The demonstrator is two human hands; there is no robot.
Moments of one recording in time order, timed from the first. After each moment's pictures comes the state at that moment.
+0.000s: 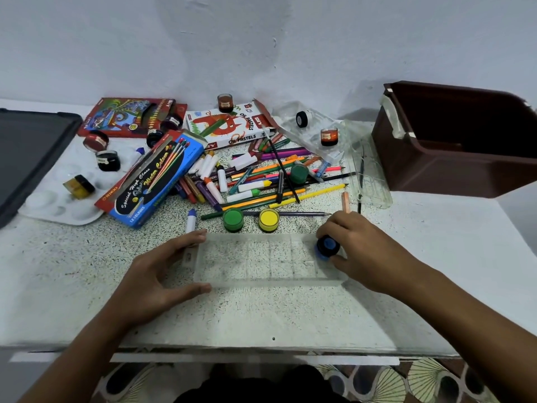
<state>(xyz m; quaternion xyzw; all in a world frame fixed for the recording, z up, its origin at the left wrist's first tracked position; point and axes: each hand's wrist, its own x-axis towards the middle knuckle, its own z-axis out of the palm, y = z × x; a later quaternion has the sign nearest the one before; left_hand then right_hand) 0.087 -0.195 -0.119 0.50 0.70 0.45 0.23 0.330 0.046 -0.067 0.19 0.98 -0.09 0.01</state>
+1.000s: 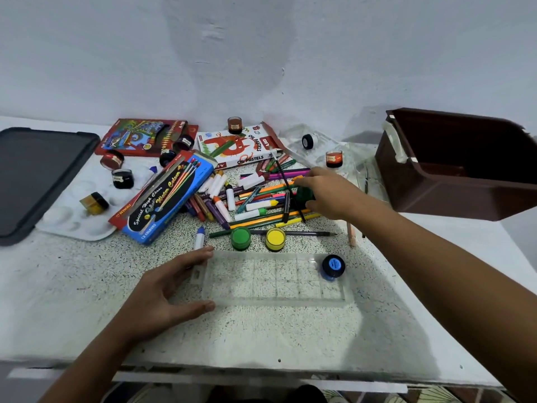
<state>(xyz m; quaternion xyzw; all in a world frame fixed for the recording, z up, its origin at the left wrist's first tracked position) 0.079 -0.197 -0.126 0.48 0.67 0.49 0.29 0.214 0.125 -0.058 0.23 0.97 -0.05 0.03</state>
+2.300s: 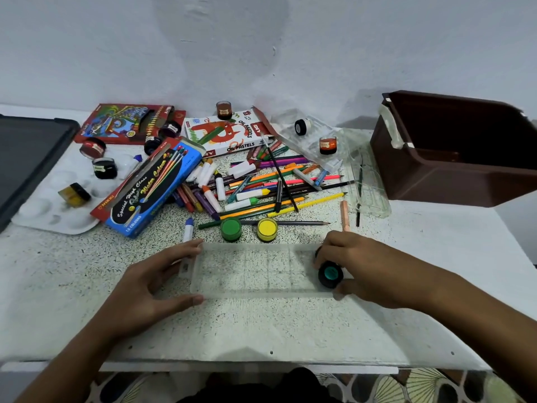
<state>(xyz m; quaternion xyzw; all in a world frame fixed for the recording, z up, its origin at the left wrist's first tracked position) 0.081 -0.195 -0.122 0.48 0.66 0.50 0.29 0.328 0.046 -0.036 0.15 0.96 -0.16 0.15</state>
